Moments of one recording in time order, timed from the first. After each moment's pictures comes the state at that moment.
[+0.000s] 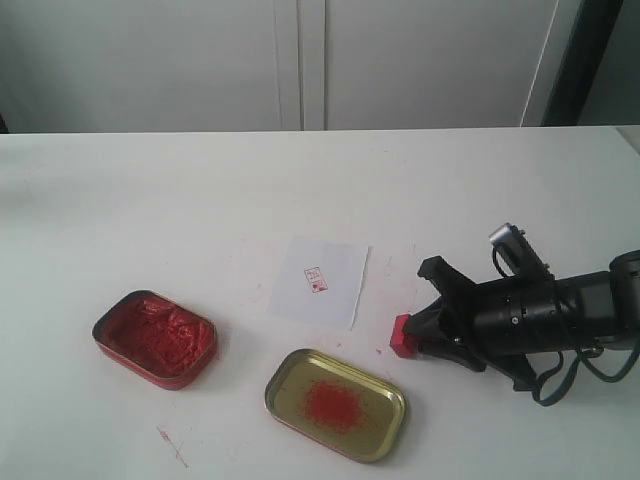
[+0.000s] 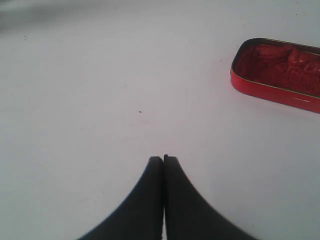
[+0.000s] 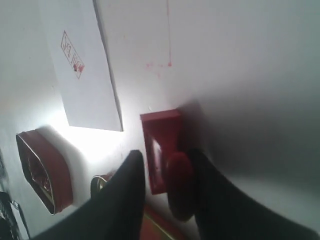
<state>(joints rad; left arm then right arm) -0.01 0.00 0.02 -0.04 0.52 0.13 0.13 1.83 -0.63 1.75 0.64 -1.03</state>
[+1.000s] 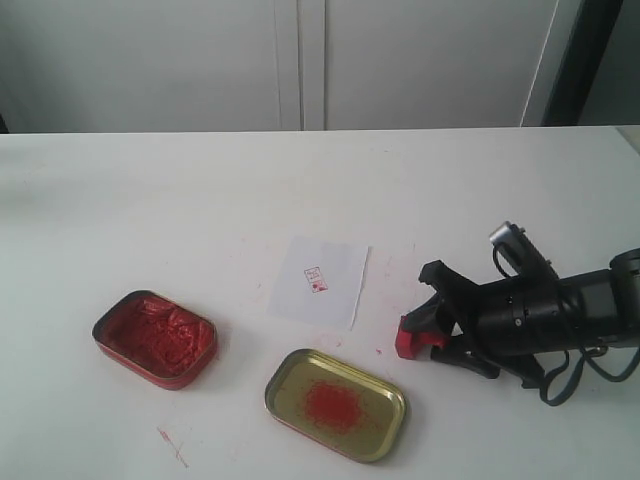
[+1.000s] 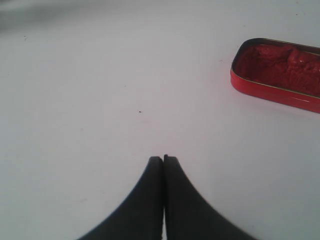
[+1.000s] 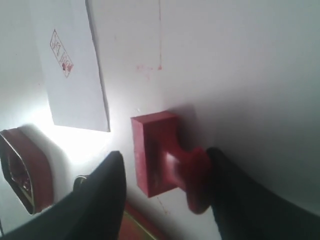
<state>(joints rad) -0.01 0.00 0.02 -0.04 0.52 0.13 0.13 1.81 -0.63 1.69 0.59 -1.03</state>
